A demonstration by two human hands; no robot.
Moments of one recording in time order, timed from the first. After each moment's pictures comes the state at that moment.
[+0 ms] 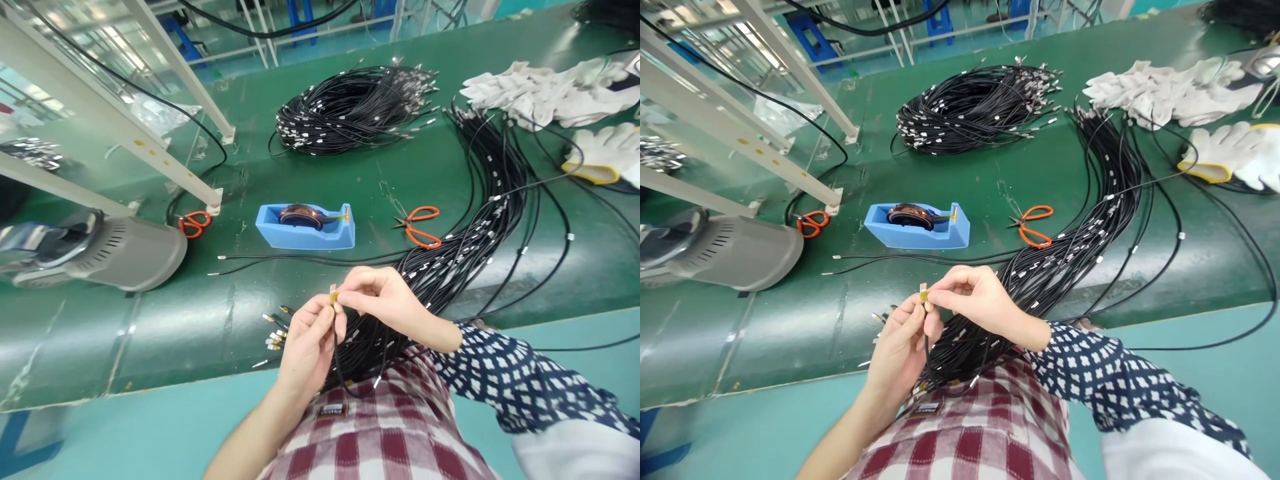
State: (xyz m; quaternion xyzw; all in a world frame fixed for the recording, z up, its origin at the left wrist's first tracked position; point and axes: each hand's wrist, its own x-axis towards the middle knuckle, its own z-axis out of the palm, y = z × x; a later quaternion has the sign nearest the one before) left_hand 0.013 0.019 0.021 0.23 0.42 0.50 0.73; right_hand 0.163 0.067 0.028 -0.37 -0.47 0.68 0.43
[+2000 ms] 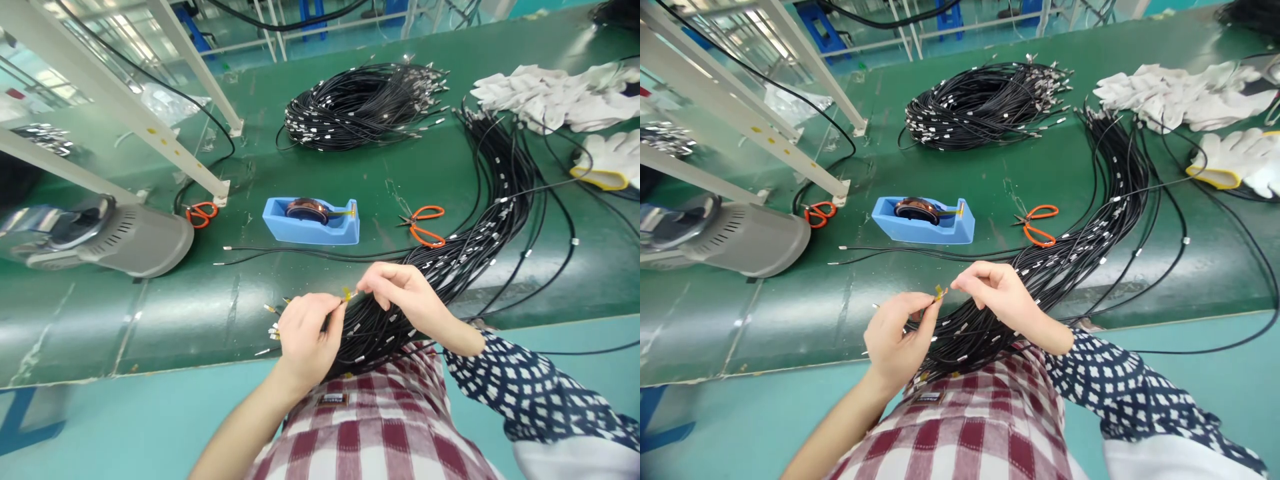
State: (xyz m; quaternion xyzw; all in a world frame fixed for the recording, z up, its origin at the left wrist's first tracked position) left_hand -0.001 0.015 0.016 0.61 0.56 0.49 0.28; right_hand 0.187 0.060 0.033 -0.43 -0.51 0.63 0.40
